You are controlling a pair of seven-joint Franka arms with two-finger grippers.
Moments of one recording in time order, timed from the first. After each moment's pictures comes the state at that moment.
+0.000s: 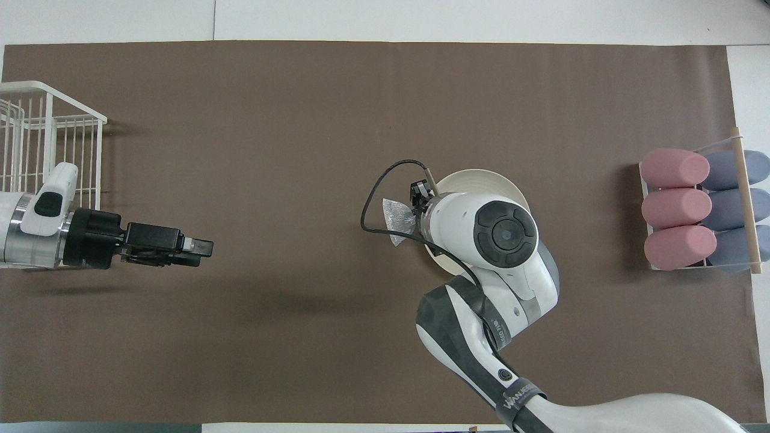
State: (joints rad) left arm 0.08 -0.12 -0.02 -2.15 -0.89 1.61 0.34; right arm 0.13 0.19 0.38 -2.12 -0.01 2.55 1.76
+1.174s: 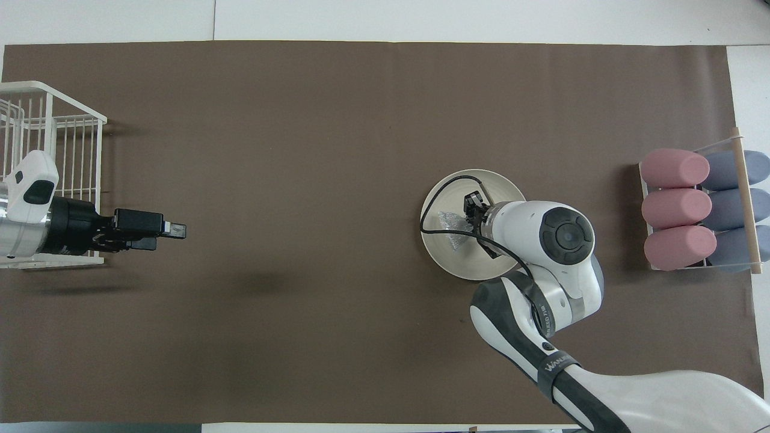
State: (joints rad) left arm 0.10 -0.12 -0.05 -2.13 -0.64 1.80 0.21; right arm -0.03 0.19 0.38 -2.28 -0.01 2.66 1.48
